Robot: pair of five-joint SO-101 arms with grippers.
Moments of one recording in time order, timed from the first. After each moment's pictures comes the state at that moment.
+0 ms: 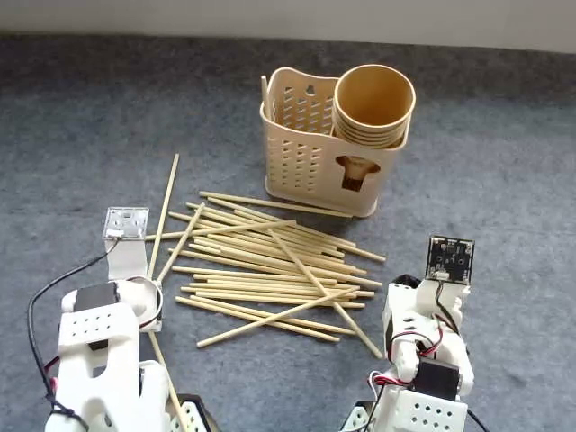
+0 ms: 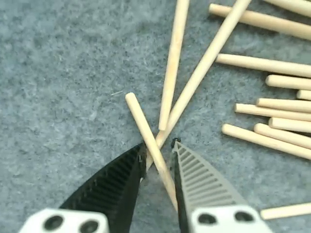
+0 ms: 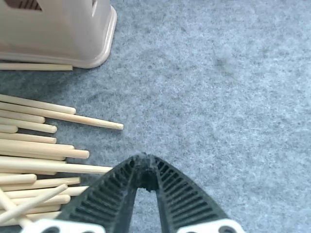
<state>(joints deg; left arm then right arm) -20.4 -49.0 76.6 57.5 -6.5 8.8 -104.6 95.7 59.5 7.3</state>
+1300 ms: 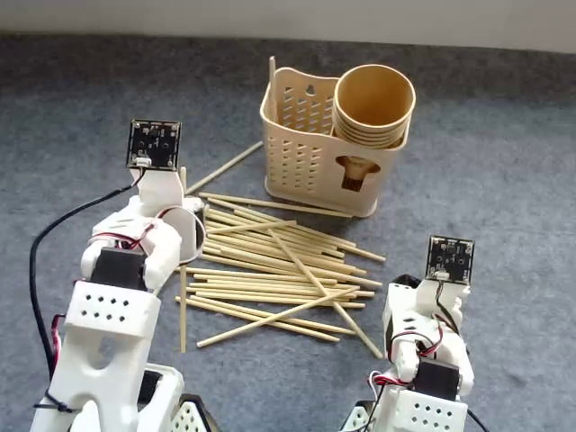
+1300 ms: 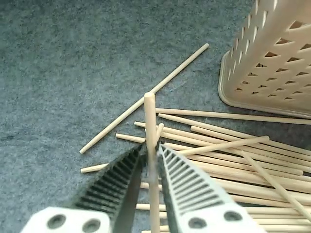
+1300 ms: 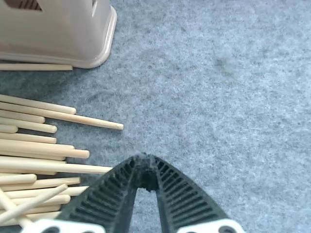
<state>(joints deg) 1.7 -49.0 50.1 52.4 9.3 8.8 -104.6 95.7 59.5 7.3</state>
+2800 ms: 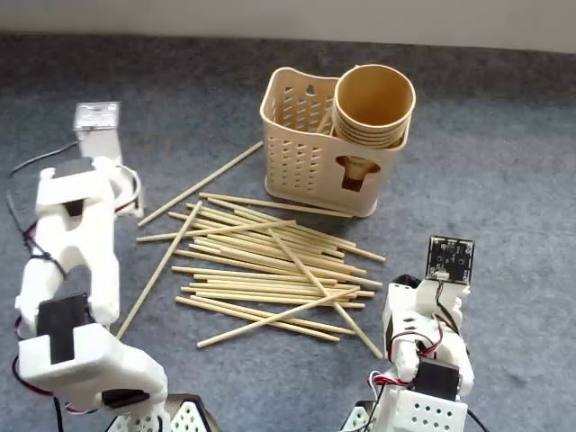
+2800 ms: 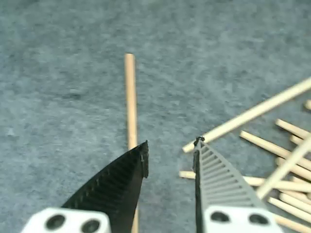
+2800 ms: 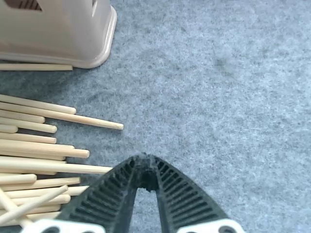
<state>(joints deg) -21.8 4.1 20.9 56.5 -1.1 8.8 -104.6 95.7 59.5 7.3</state>
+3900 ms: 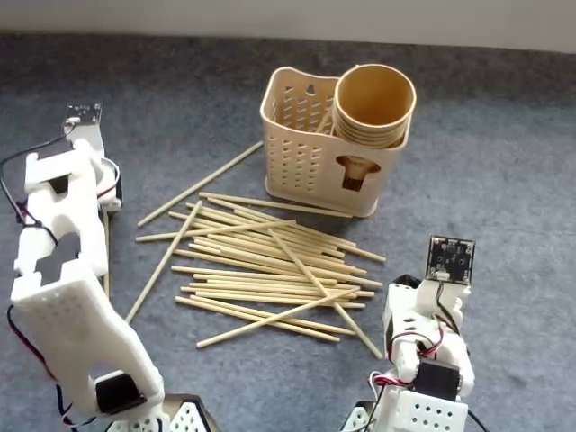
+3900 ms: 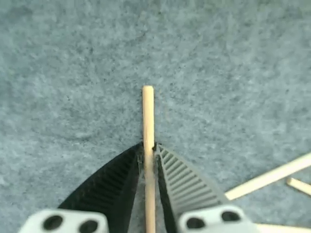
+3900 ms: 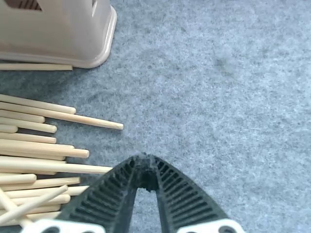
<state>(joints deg) -29.1 34.2 -5.3 62.2 -5.9 8.8 -104.6 95.7 59.5 7.3</state>
